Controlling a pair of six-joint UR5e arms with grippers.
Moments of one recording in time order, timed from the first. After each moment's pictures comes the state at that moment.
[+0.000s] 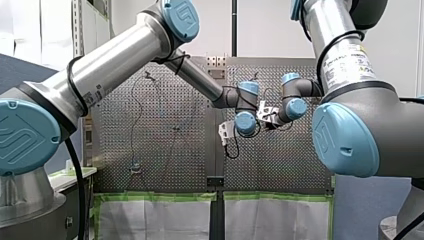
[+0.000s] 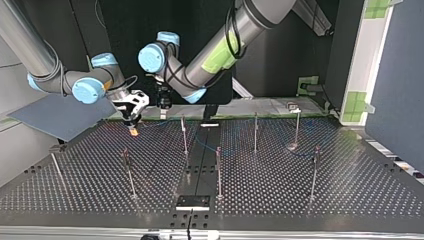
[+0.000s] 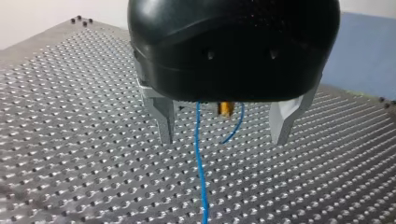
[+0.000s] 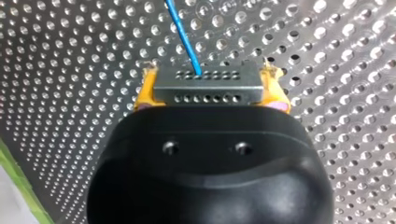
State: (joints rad) left arm -0.79 -2.41 -1.18 -2.82 -2.16 -1.87; right arm 1.85 -1.00 1.54 -0.27 1.31 1.74
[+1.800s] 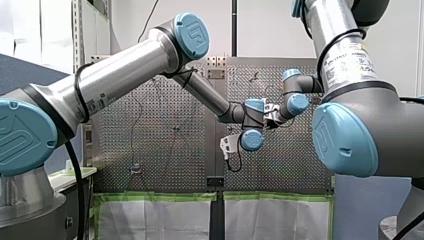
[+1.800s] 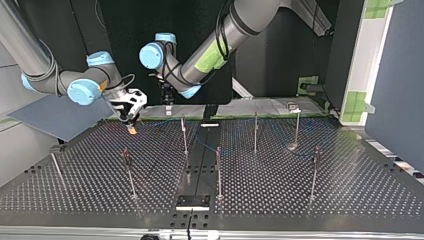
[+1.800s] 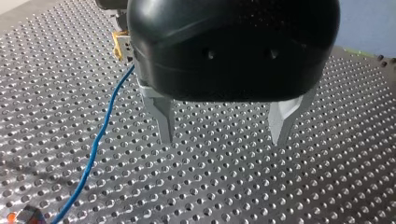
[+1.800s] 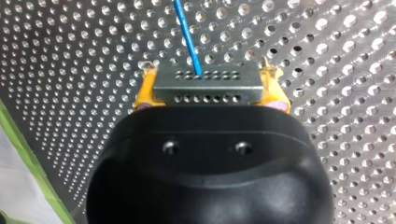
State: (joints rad) left arm -0.82 -2.53 -1.13 -2.74 -2.30 -1.87; right arm 1.84 -1.02 1.53 -0.19 1.30 1.74
